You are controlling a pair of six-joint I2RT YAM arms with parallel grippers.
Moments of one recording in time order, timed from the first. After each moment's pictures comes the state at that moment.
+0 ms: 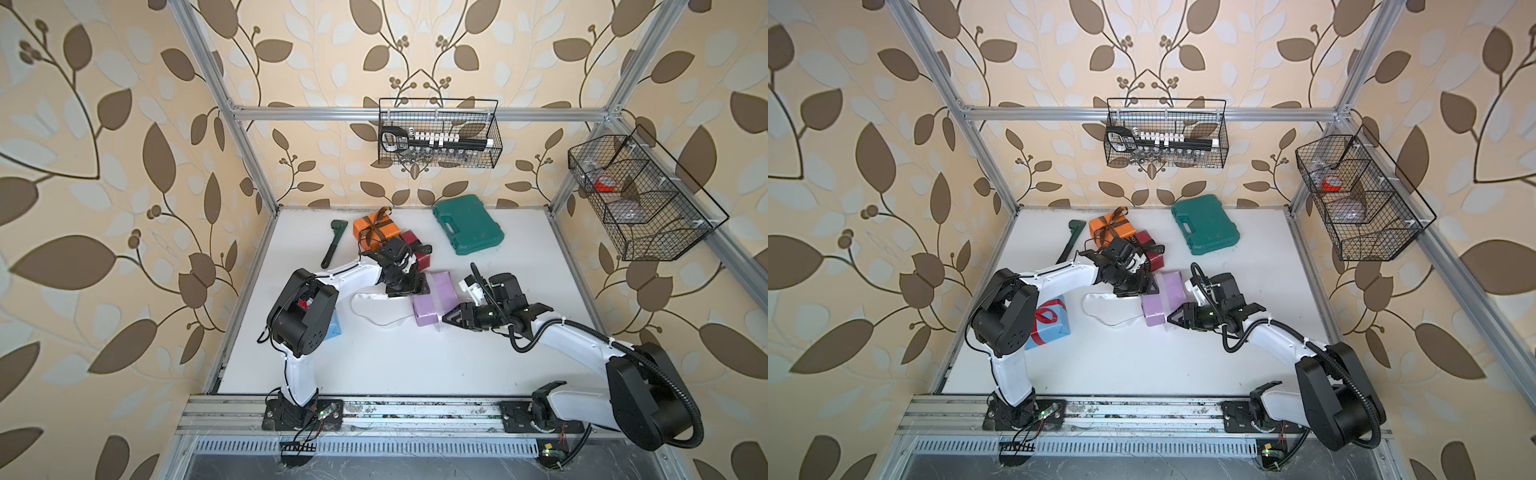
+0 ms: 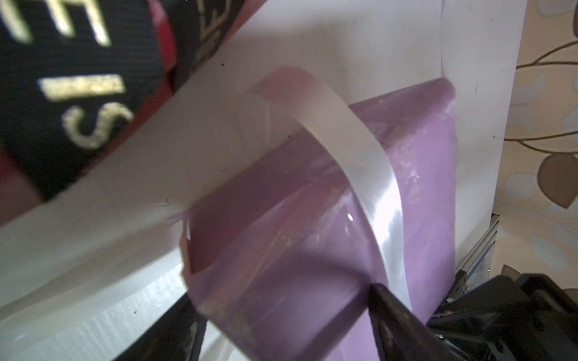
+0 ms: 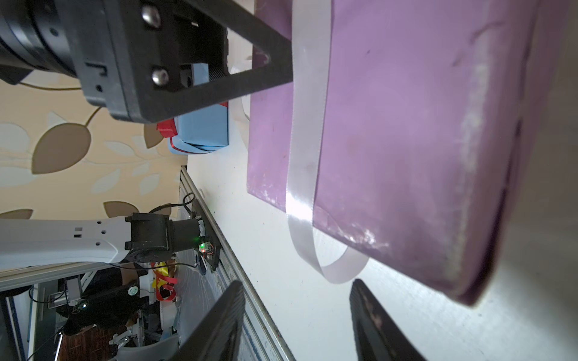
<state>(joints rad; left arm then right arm) -0.56 1.88 1.29 -0.50 0.44 -0.52 0.36 1.29 0.56 -0.14 -0.71 0.54</state>
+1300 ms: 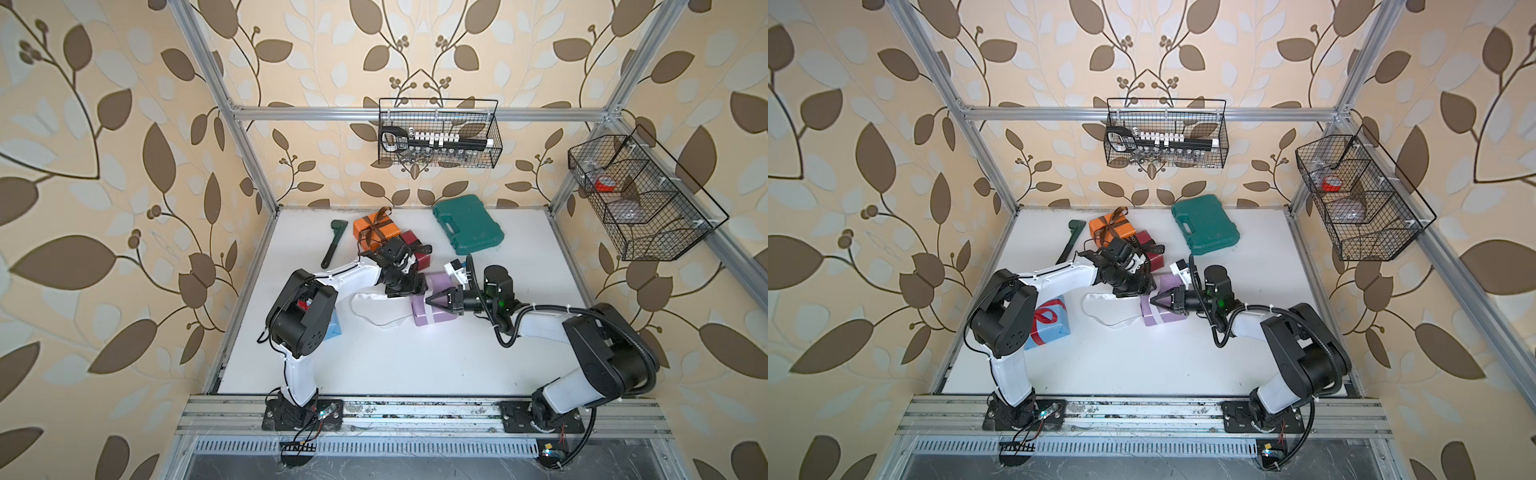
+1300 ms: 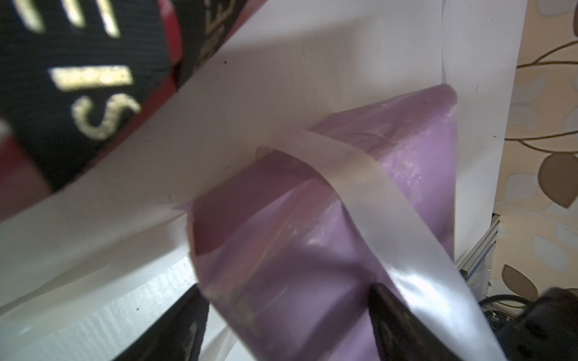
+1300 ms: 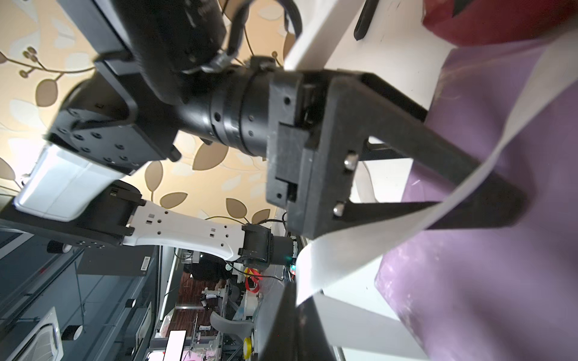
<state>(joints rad) -0.56 1.87 1.28 -0.50 0.44 -0.52 0.39 1.52 0.56 0.65 -0.98 0.98</state>
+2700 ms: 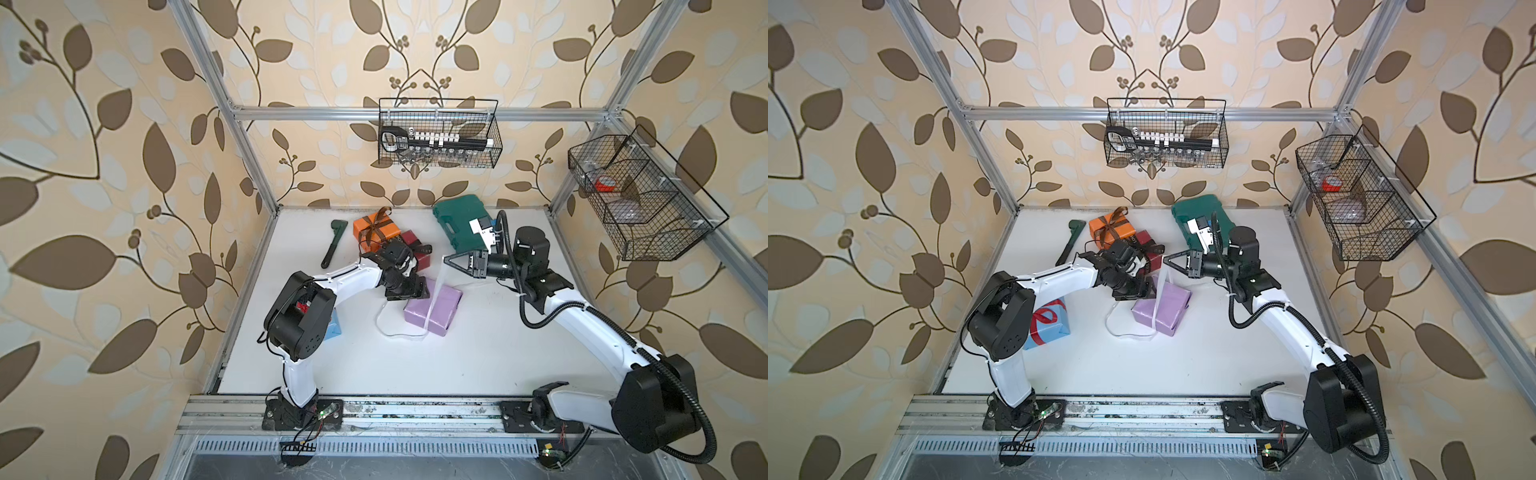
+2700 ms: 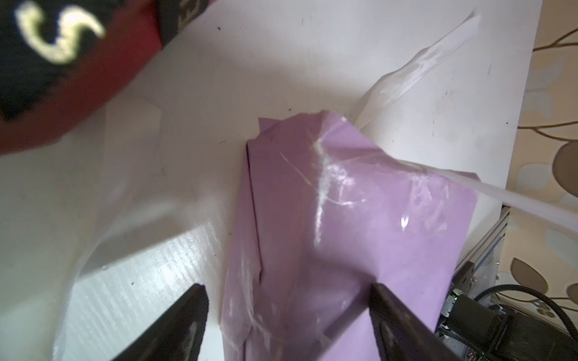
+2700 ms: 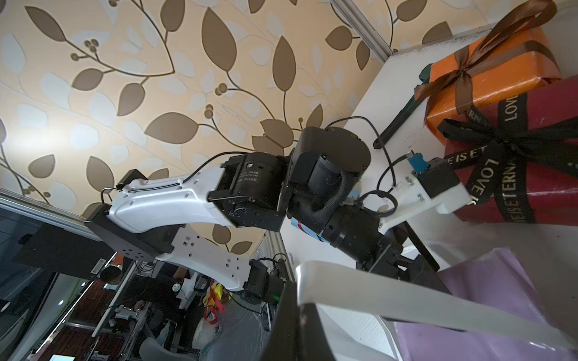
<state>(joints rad) -0.59 1.85 1.27 -0.54 0.41 -0.52 0.27 1.27 0.91 0.11 -0.97 0.70</state>
